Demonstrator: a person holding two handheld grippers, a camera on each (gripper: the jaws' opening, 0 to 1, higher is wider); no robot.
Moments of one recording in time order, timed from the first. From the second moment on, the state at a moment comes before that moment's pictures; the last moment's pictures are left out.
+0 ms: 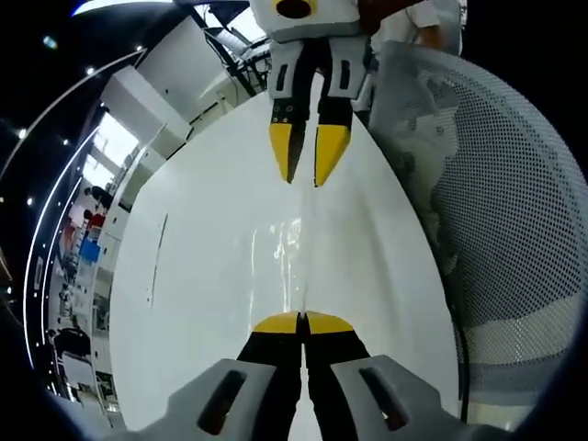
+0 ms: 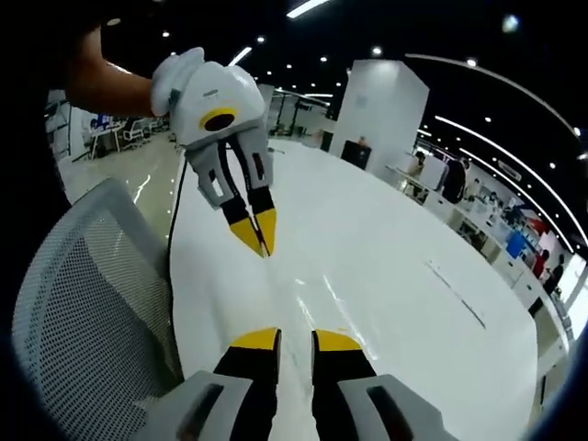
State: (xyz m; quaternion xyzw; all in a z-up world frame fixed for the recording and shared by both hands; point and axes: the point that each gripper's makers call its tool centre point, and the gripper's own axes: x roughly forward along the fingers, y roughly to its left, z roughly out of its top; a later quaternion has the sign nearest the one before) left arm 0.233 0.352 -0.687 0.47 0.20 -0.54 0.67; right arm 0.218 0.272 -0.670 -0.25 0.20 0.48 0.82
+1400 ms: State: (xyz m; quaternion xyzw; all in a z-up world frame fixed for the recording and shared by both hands) left arm 0.192 0.287 -0.631 0.42 0.10 -0.59 0.69; right arm 0.221 0.280 -0.691 -0.28 0.23 0.47 0.81
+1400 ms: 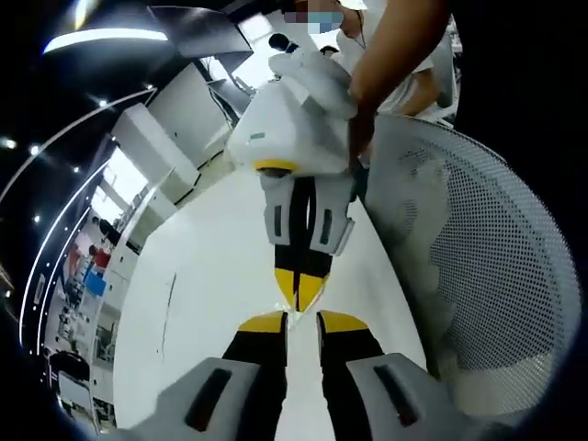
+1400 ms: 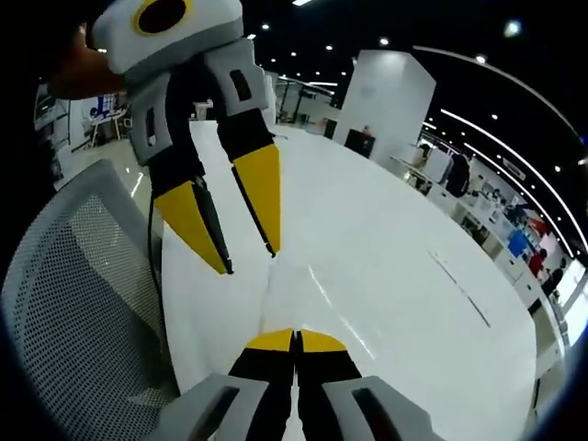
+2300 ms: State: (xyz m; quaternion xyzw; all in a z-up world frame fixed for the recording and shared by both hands) left arm 0.203 0.316 -0.711 0.54 0.17 -0.55 0.61; right arm 0.249 0.276 -0.653 -0.20 0.20 0.43 0.86
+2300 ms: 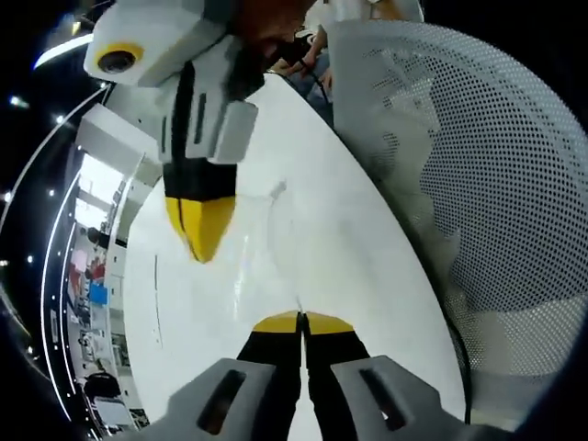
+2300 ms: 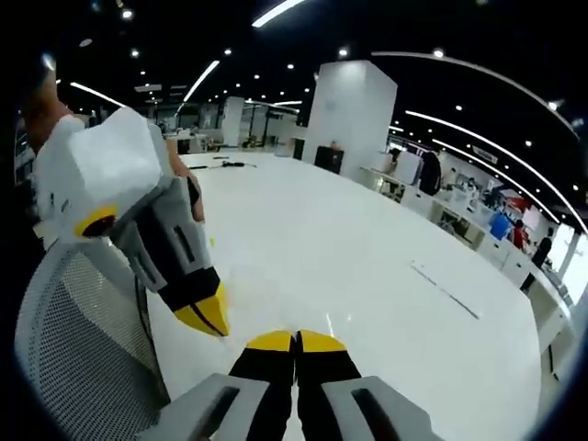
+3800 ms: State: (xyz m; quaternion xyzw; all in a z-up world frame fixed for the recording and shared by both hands) left arm 0.270 0.347 -0.718 0.43 0.24 -0.43 0.76; right arm 0.241 0.275 -0.654 -0.24 0.19 0.42 0.86
